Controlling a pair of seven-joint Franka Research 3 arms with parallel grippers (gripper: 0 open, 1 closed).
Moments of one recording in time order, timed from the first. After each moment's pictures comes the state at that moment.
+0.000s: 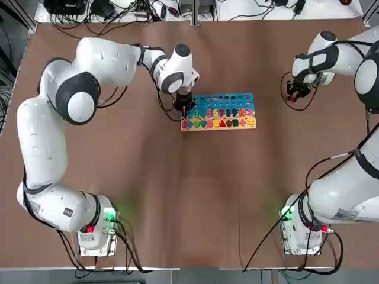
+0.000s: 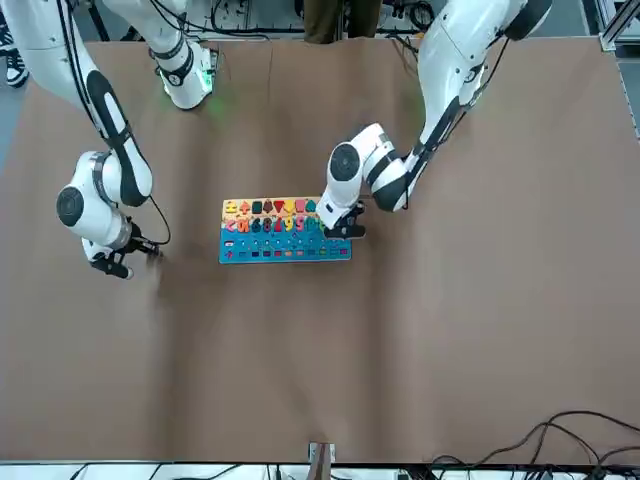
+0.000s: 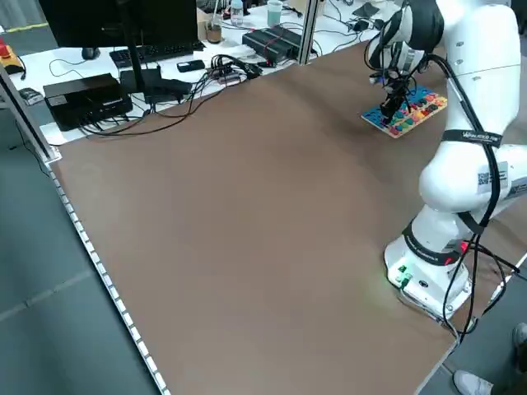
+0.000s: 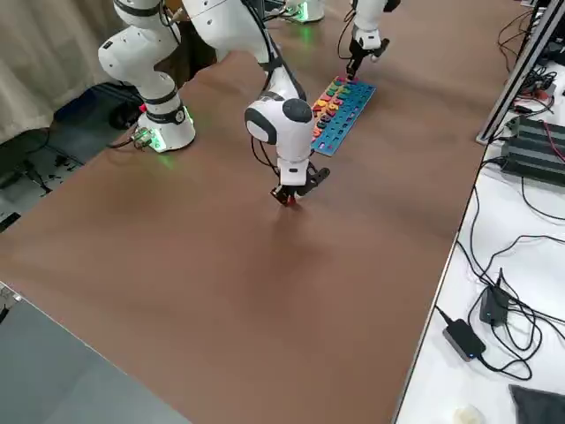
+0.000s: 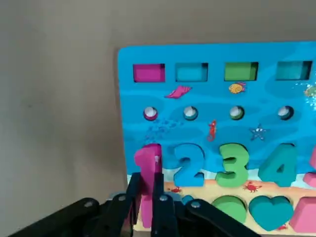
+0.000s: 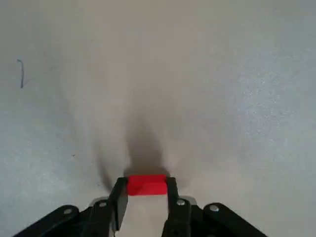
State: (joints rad) left arm -0.36 0.68 -0.49 -1.79 0.30 2.27 -0.98; right arm -0.07 0.40 -0.05 -2.25 0.01 2.55 0.13
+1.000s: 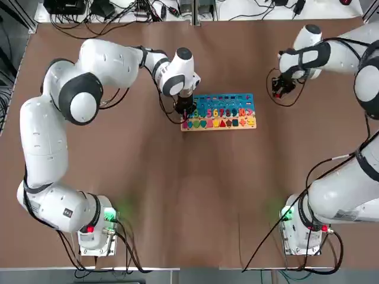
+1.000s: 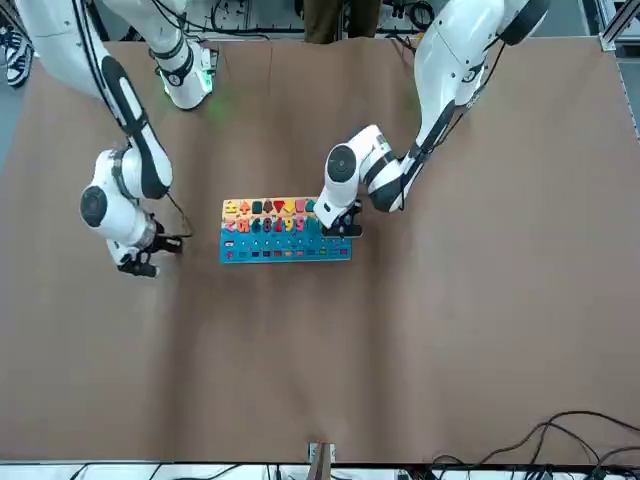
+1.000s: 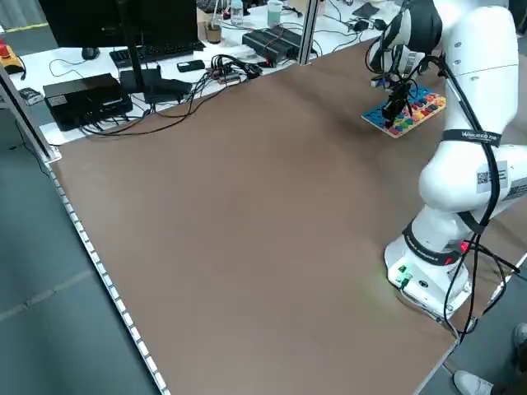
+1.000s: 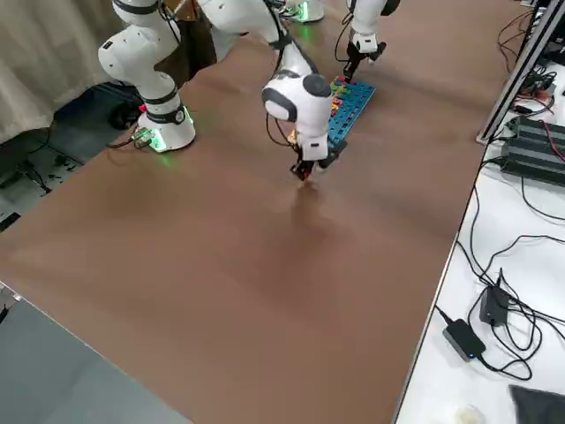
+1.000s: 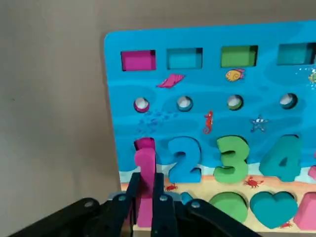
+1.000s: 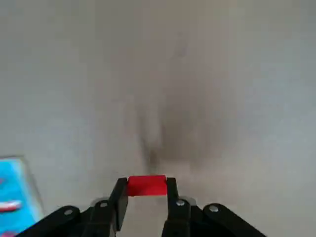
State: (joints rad) left arm -0.37 0.70 -0.49 -1.78 0.30 2.27 -0.97; right arm -0.06 0.35 0.14 -2.23 0.08 2.47 0.13
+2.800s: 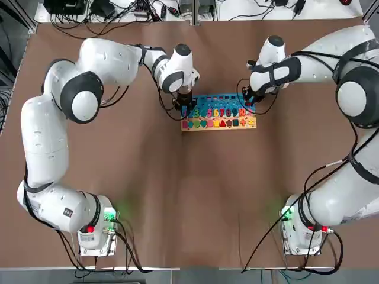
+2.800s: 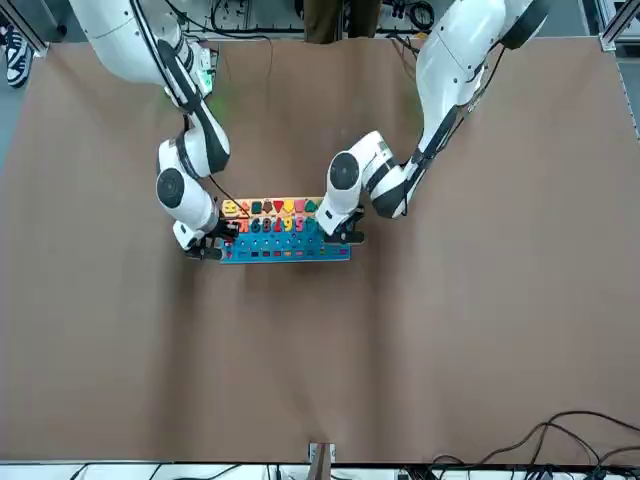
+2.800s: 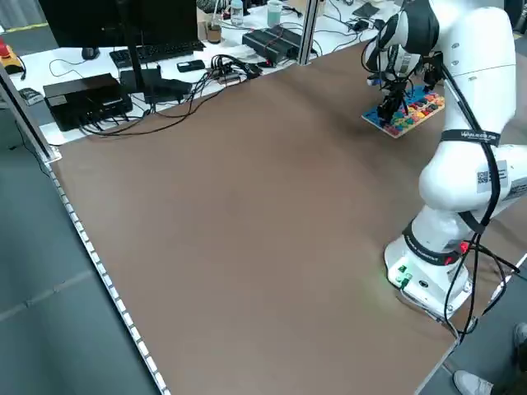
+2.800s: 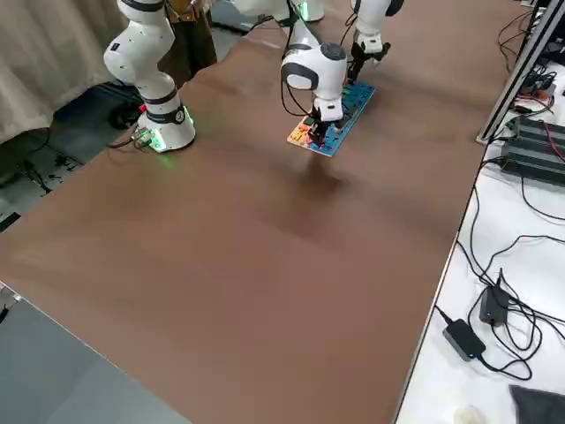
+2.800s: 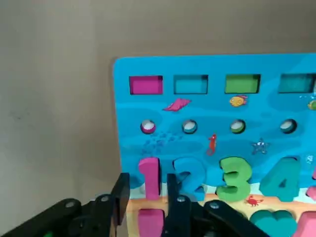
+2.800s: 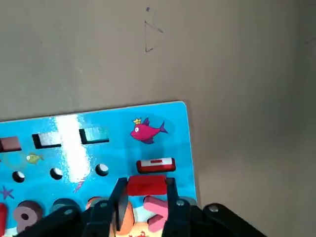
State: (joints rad) left arm -0.37 0.72 -0.48 -1.75 0.30 2.27 -0.97; right arm 0.20 0.38 0.17 -2.25 0.10 2.56 0.37
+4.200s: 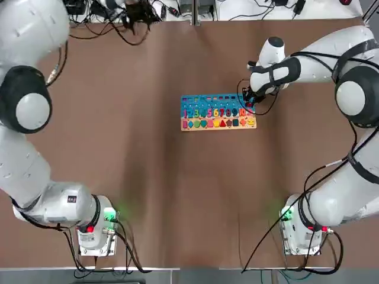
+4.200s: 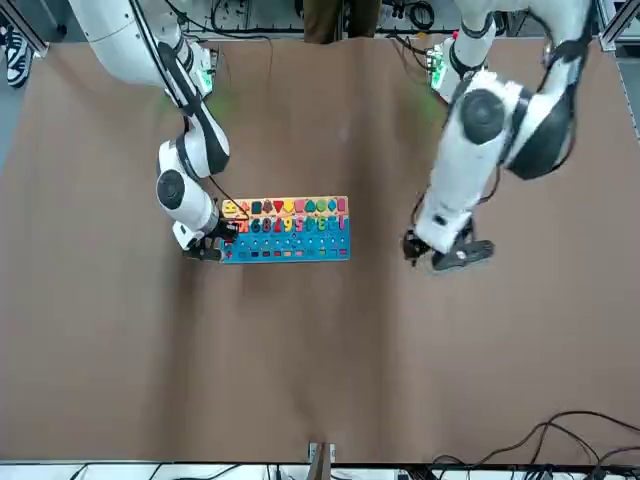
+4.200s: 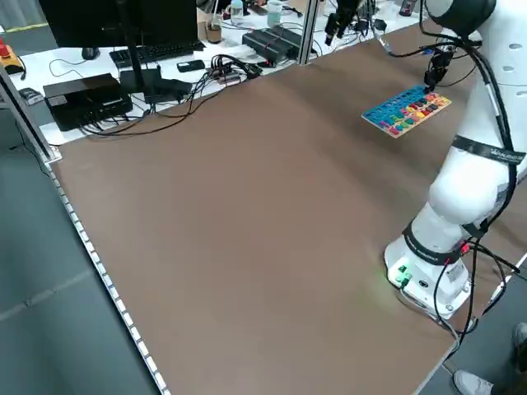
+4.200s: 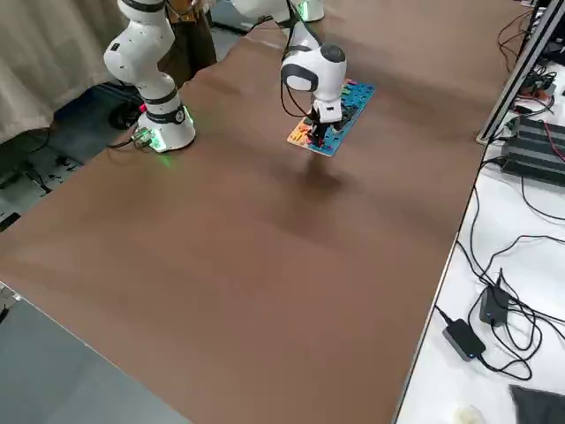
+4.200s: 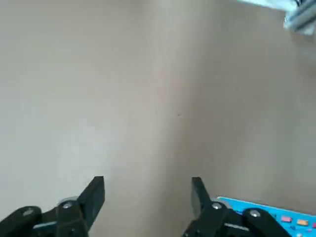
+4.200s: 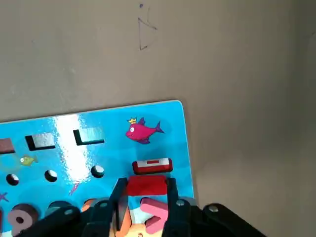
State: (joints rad) left arm 0.03 0.28 -0.48 -1.60 0.20 1.98 -0.74; right arm 0.20 0.39 0.17 -2.25 0.10 2.56 0.38
